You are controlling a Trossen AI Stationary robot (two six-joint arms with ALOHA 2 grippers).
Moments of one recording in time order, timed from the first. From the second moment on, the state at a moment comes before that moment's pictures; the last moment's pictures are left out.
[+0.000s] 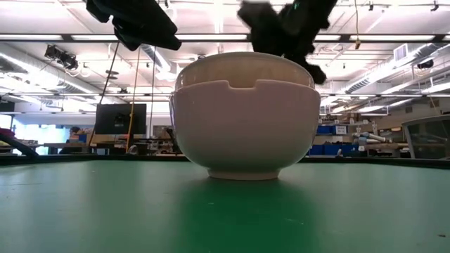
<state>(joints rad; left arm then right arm) -0.50 1.39 0.89 -0.15 -0.51 -0.34 0.14 1.70 1.25 -0.61 0.19 0.94</state>
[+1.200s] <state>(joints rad) -0.49 1.39 0.89 -0.15 -0.51 -0.36 0.13 1.70 1.33 -0.64 0.28 0.70</state>
